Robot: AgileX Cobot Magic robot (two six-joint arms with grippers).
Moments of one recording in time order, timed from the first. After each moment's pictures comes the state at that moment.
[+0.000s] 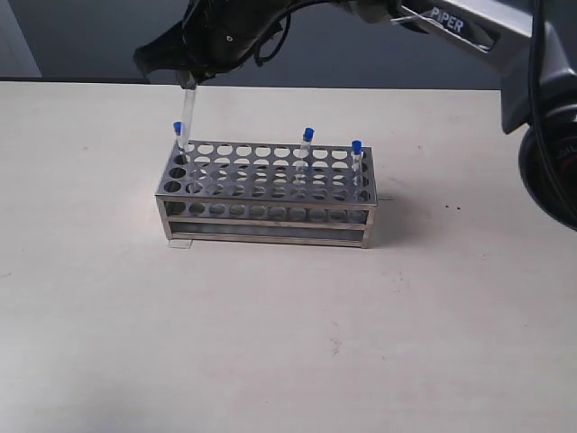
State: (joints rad) left arm 0.11 0.00 0.00 0.08 0.19 -0.07; right arm 0.81 2.23 -2.14 0.21 0.87 -0.14
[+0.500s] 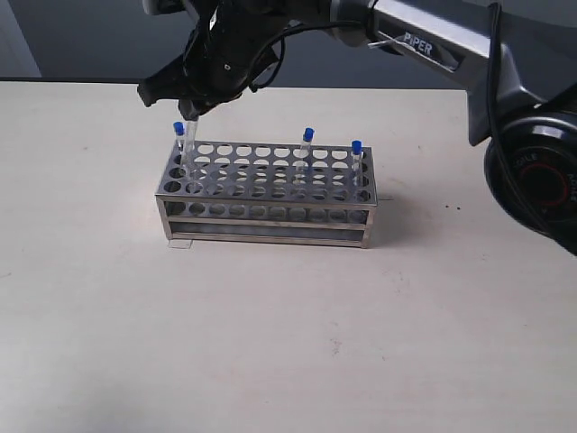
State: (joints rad) left arm 0.11 0.00 0.00 0.08 0.19 -0.07; right arm 0.81 2.30 -2.16 0.25 0.92 -0.15
